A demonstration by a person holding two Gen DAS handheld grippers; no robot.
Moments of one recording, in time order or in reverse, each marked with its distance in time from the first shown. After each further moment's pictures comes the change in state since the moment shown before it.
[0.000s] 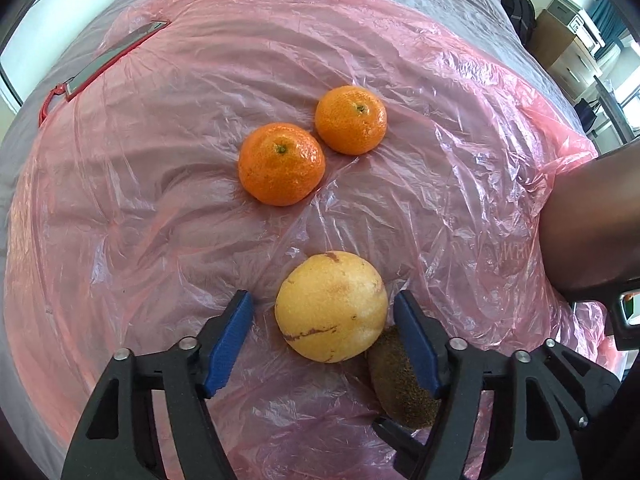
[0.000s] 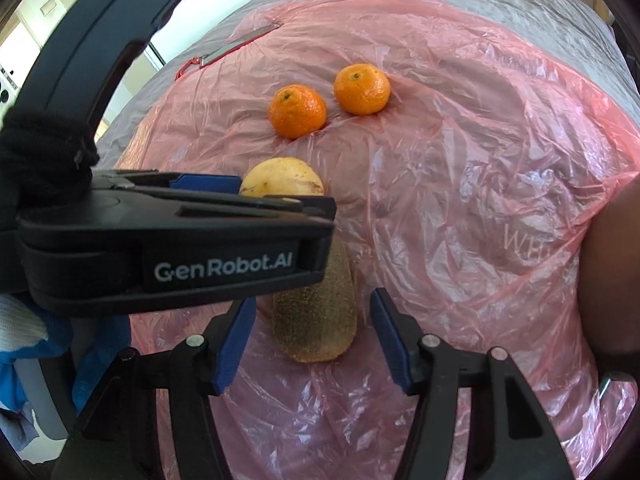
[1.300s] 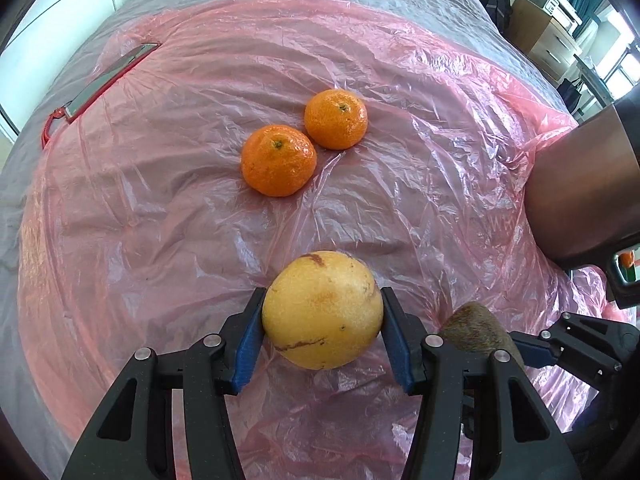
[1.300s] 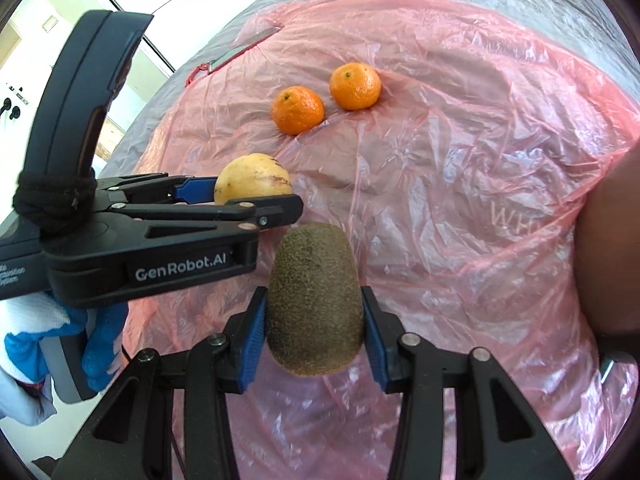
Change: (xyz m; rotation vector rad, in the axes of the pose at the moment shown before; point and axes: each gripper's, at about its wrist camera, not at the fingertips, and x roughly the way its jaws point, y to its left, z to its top) left arm -0.028 0.003 -0.016 0.094 -0.029 -0.001; right arm -0.015 -0.019 -0.005 0.046 0.006 0.086
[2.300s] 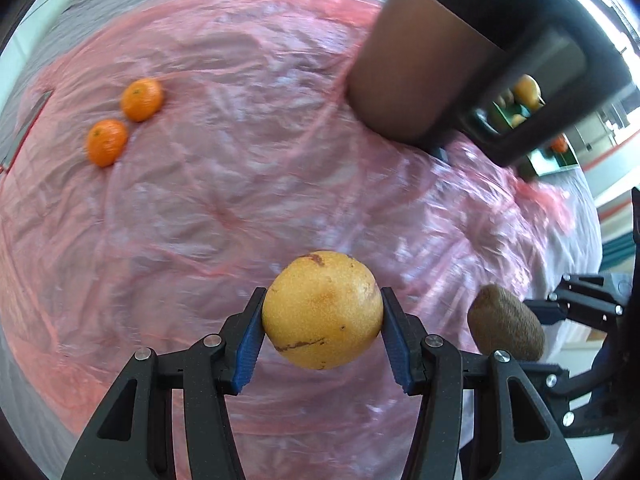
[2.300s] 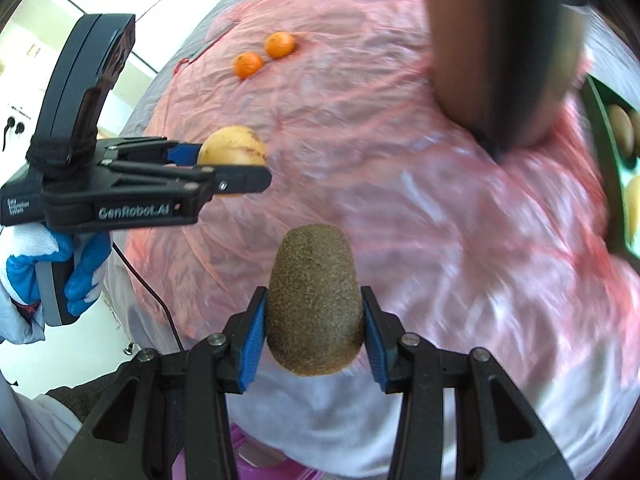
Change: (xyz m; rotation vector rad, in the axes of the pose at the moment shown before) left arm -0.039 -0.144 -0.065 0.284 0.138 -0.145; right arm -0.131 -0.050 -0.147 0.167 0.055 -0.019
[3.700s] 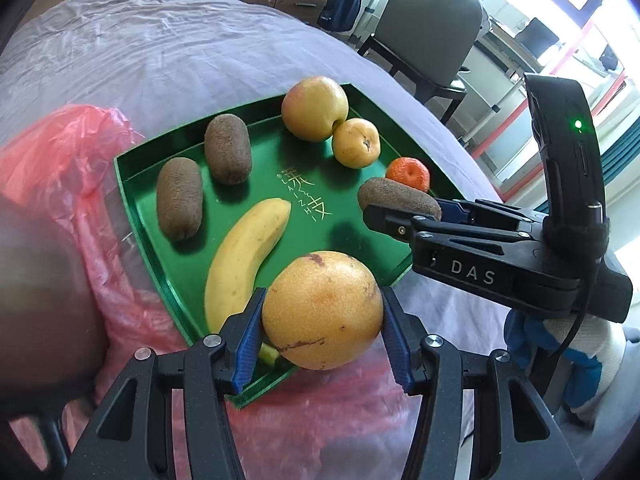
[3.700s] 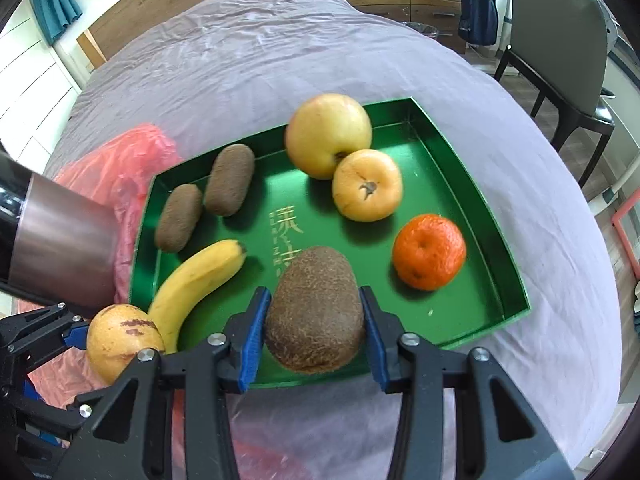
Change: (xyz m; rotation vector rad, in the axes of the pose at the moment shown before) left arm 0.096 -0.304 0.164 0.299 -0.058 -0.241; right arm -0.143 -0.351 -0.003 0.469 -0.334 -0.377
